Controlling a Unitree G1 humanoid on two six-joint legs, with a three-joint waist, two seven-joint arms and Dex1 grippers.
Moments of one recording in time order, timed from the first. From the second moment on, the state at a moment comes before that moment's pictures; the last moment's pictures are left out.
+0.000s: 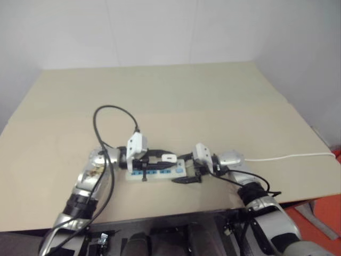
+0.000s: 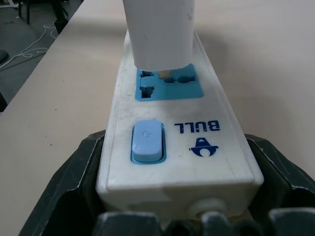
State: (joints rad) left arm -0.42 0.46 -0.14 0.03 -0.37 0.13 -1.26; right arm -0.62 -0.30 0.24 0.67 0.15 -0.24 1.39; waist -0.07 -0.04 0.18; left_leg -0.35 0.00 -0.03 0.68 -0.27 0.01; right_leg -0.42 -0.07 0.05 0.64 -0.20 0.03
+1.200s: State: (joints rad) left arm -0.43 0.47 -0.15 0.09 -0.38 0.07 -1.30; right arm -0.62 -0.30 0.24 0.66 0.15 -0.23 1.39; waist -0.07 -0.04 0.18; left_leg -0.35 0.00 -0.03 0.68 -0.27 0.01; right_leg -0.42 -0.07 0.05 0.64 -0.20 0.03
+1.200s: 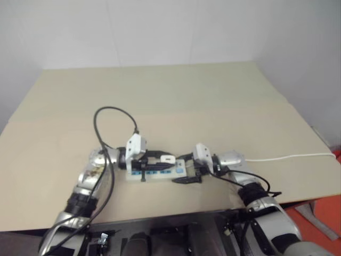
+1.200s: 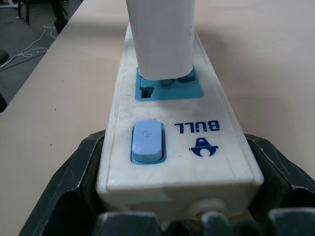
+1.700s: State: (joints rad) left arm -0.42 0.48 -0.15 0.08 -0.40 0.09 -1.31; right arm -0.62 -0.30 0.24 0.66 0.15 -0.23 1.39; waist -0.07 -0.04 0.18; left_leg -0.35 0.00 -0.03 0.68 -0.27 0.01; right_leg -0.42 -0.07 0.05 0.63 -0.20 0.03
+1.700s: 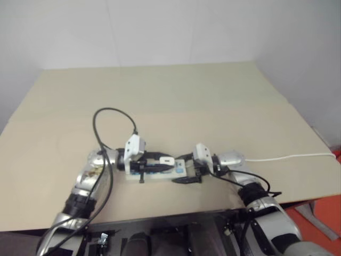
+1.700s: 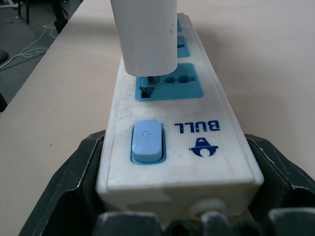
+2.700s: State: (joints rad) left arm -0.37 0.48 -0.16 0.09 -0.40 0.07 -1.28; right arm -0.61 -0.30 0.23 0.65 0.15 -0.23 1.38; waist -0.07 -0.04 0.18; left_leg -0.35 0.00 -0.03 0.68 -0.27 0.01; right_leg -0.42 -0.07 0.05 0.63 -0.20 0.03
